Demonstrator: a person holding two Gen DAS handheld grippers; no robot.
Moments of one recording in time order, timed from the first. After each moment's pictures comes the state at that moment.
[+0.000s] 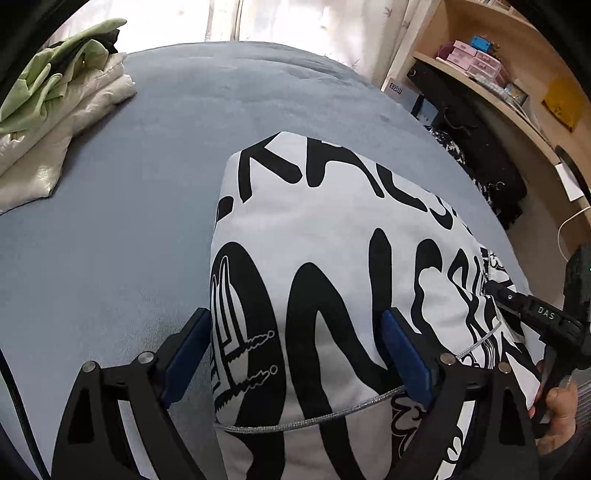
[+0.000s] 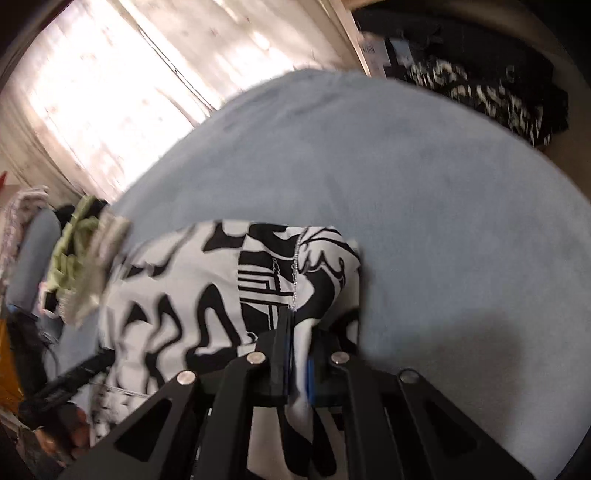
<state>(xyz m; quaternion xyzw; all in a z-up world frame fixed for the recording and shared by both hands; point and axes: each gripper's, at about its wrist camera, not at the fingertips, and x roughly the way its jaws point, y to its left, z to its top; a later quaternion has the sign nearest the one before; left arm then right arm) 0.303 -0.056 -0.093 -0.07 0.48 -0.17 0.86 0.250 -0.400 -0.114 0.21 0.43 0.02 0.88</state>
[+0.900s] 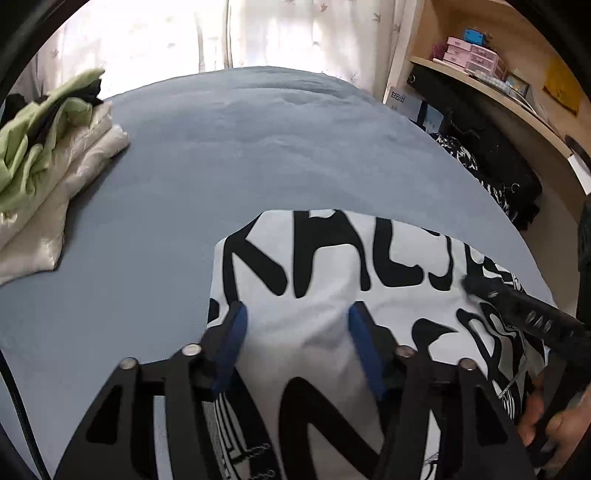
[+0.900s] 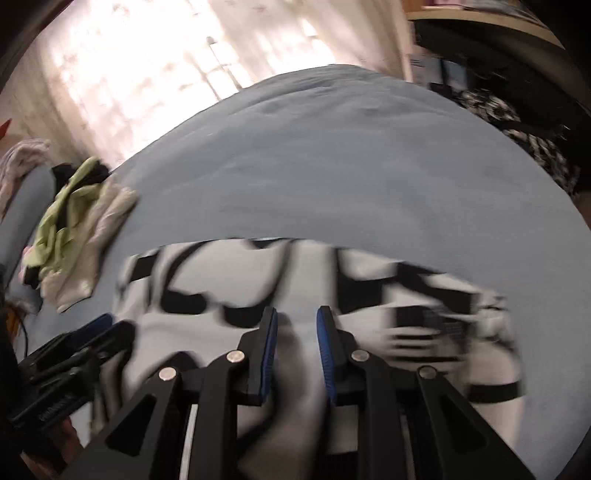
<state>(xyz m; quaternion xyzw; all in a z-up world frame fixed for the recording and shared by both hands) 0.352 -0.071 -0.074 -0.02 0.44 -0.15 0.89 0.313 -0.333 -0.096 0.14 0.43 0.01 0.89</state>
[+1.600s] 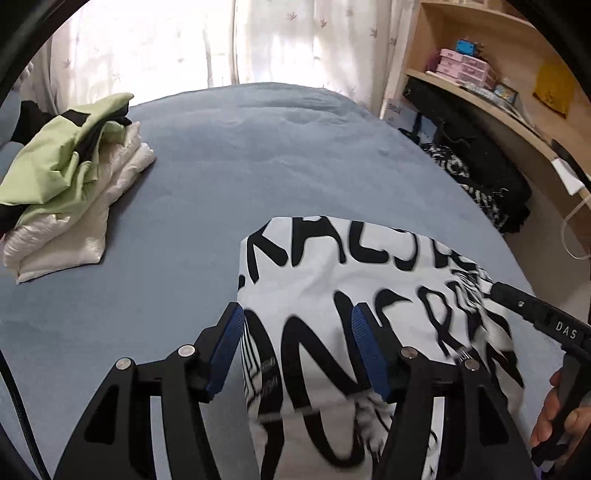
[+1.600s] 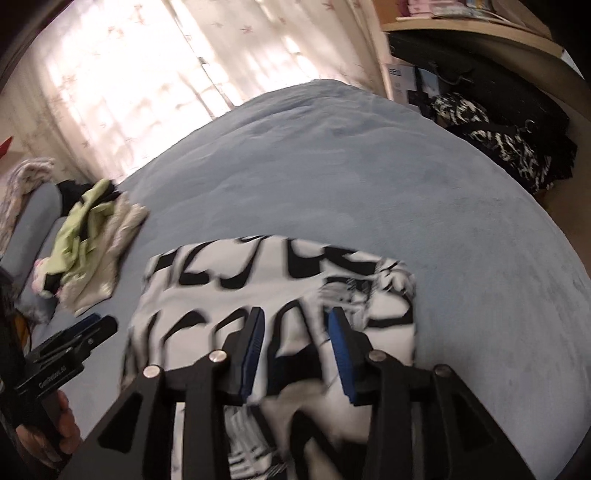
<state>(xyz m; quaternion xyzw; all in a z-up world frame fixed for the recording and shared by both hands) 0.282 -0.051 -0.012 -0.01 0.42 -0.14 0.90 0.235 -0.336 -0.038 0.14 0.41 0.04 0.90</state>
